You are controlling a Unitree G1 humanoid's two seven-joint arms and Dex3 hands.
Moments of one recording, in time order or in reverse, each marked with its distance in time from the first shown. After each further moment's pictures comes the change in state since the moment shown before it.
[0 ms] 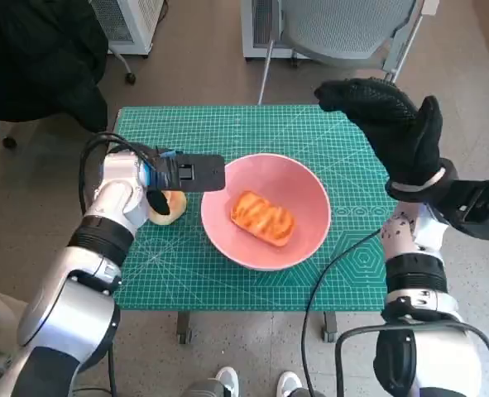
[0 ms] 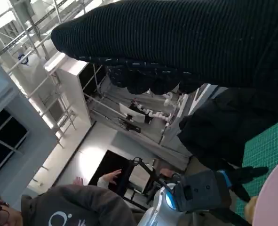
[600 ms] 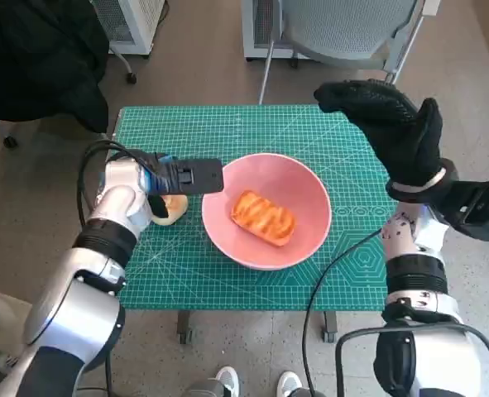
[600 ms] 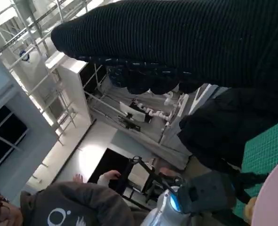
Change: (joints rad) left arm 0.000 -0.033 -0.036 0.084 0.010 0.032 0.104; right arm 0.007 0.000 0.007 -0.013 0.001 0.005 0.004
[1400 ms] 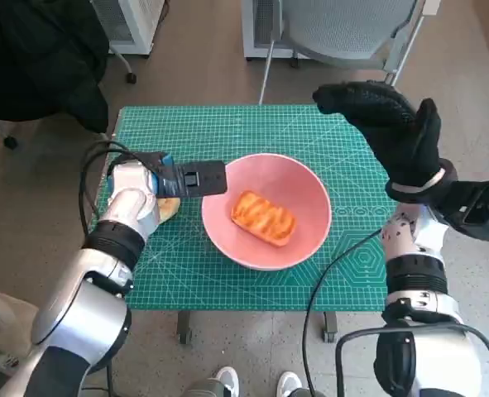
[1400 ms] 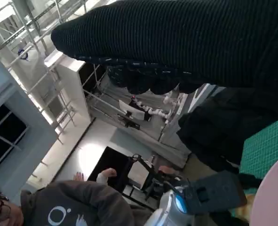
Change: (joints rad) left arm -0.001 -0.002 -0.013 -0.056 -0.007 0.092 0.032; right arm 0.000 0.000 0.001 0.007 0.000 0.002 0.008
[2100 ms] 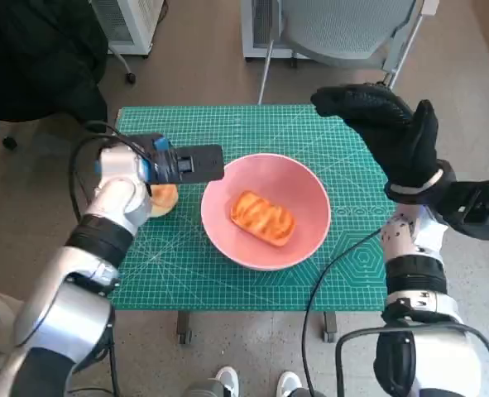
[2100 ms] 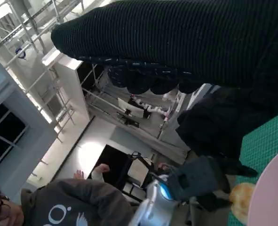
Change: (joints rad) left arm 0.002 0.098 0.000 -0.246 0.016 0.069 -0.122; right arm 0.000 0.000 -0.001 0.008 0.000 0.008 0.008
